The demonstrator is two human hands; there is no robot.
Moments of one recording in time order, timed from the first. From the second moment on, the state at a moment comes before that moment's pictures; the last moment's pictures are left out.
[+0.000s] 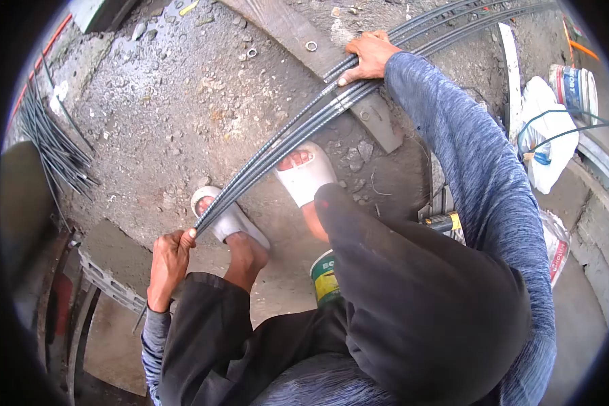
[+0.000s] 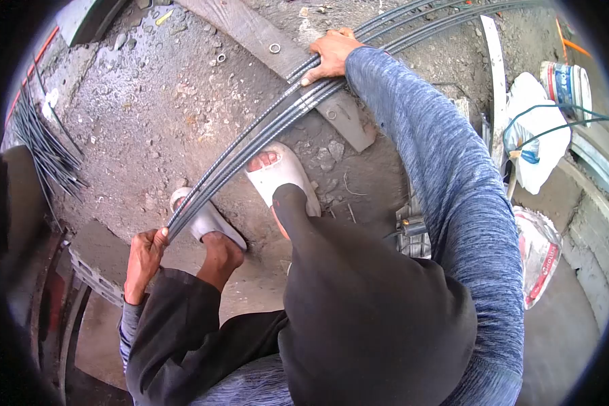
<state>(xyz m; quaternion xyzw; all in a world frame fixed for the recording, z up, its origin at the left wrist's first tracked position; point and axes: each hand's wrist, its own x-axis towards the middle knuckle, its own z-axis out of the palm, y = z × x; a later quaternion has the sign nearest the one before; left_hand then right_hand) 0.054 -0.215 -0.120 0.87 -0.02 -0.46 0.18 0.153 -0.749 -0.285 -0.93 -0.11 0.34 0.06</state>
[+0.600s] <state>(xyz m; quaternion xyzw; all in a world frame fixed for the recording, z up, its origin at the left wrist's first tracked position) 0.152 -0.444 0.111 0.93 -0.31 -0.16 -0.11 0.155 -0.752 -0.300 -0.94 -0.09 0.29 0.14</state>
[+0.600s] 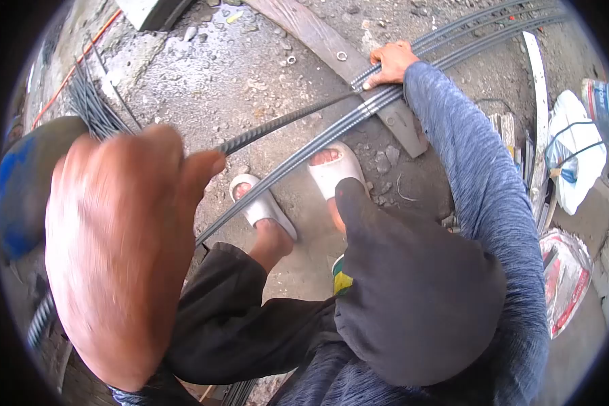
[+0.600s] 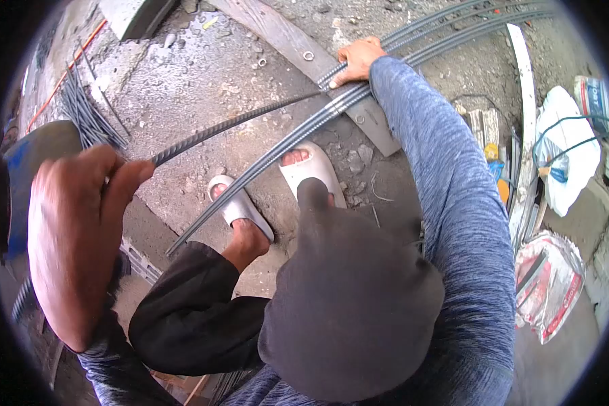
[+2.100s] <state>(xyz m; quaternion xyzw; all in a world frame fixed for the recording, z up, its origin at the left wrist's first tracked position) 0.186 -0.003 -0.149 0.96 0.08 -0.04 0.28 0.150 -0.766 -0.326 -0.96 0.01 0.20 0.21</state>
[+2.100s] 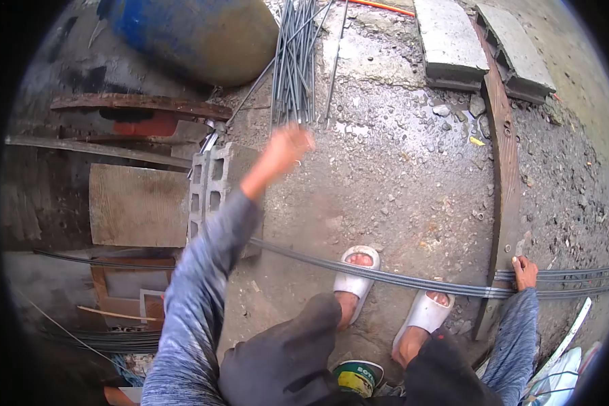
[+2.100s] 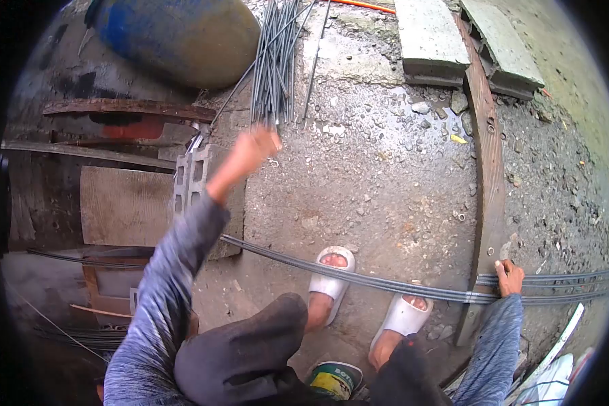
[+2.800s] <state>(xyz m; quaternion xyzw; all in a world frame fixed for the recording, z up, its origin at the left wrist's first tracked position) 0.003 -0.162 -0.272 0.71 0.15 -0.45 0.52 0.088 -0.748 -0.252 -0.97 -0.05 0.21 0.14</state>
